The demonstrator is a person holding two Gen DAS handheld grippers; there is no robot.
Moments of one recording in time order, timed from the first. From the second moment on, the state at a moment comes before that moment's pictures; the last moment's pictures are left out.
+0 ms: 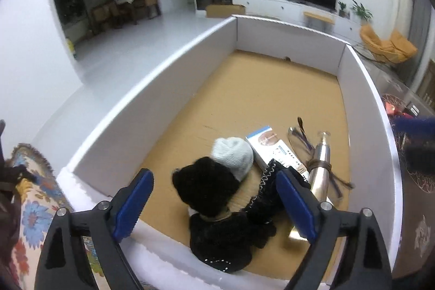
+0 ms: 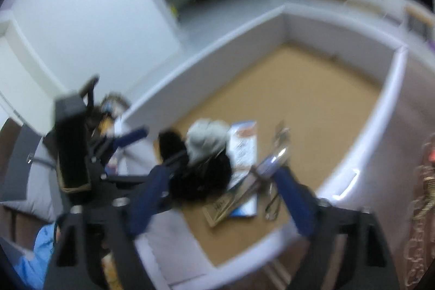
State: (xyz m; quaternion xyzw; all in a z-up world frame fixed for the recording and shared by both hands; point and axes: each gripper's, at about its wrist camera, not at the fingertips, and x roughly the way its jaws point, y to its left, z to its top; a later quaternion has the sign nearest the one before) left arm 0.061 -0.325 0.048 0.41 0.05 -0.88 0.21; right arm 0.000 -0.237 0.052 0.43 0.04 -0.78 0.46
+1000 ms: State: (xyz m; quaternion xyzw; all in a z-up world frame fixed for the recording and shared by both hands) left arm -0.022 0.030 -0.006 0.42 -0.06 -0.90 -0.07; right arm -0.018 0.209 -0.072 0.46 0.01 -0.89 0.01
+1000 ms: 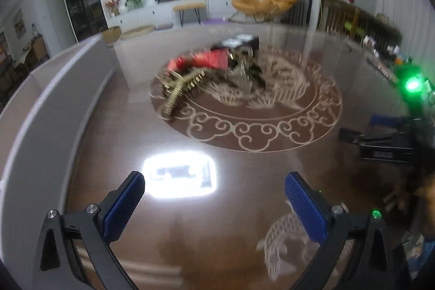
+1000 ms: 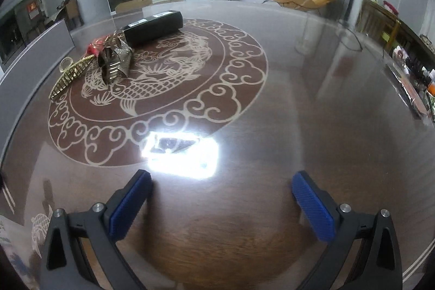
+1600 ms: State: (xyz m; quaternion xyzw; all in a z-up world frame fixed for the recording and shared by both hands) left arm -0.054 0.033 -0.044 0.46 -0.03 -0.89 -0.06; right arm -0.015 0.209 -0.071 0.46 0.01 -0.89 0.01
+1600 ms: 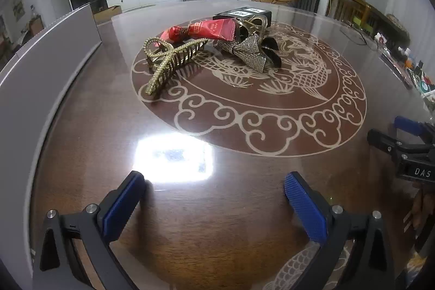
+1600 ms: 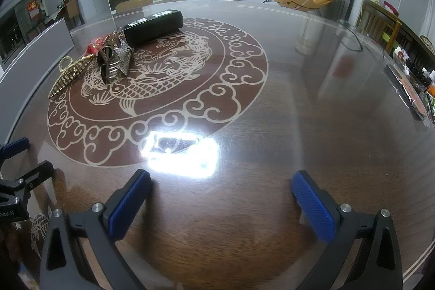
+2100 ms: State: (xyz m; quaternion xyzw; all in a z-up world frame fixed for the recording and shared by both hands) left arm -0.053 0.034 -0.045 0.46 -0.03 -0.89 -0.06; right arm -0.015 0.209 -0.070 0.46 0.01 -0.89 0.01
